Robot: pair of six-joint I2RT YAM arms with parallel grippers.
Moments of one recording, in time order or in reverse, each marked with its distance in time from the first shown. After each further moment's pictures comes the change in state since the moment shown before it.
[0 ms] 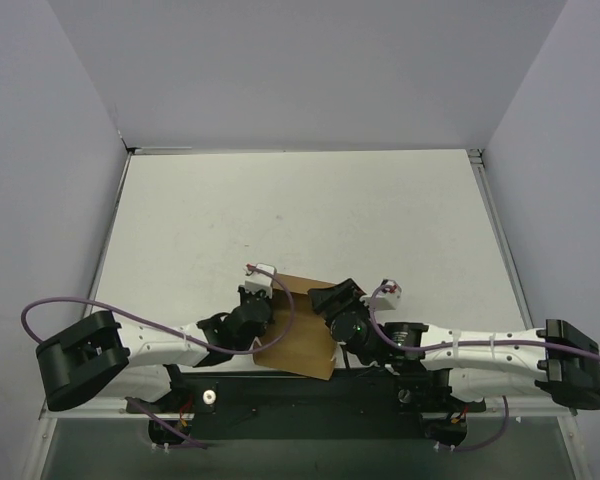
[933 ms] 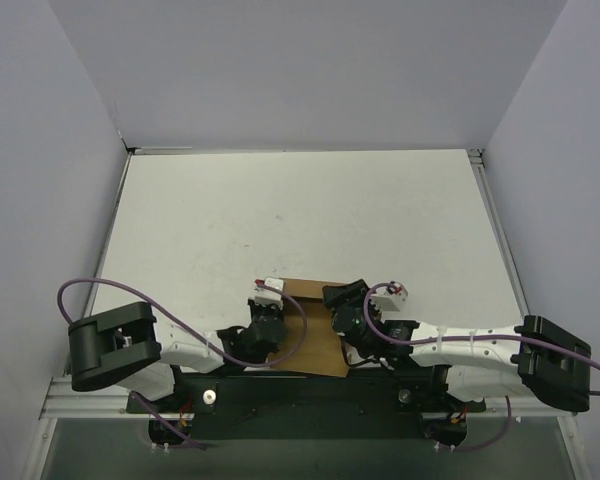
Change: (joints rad) left arm -0.171 0.175 0.008 0.177 -0.235 -0.068; right arm -0.130 0.097 -0.113 0.142 0.012 0.055
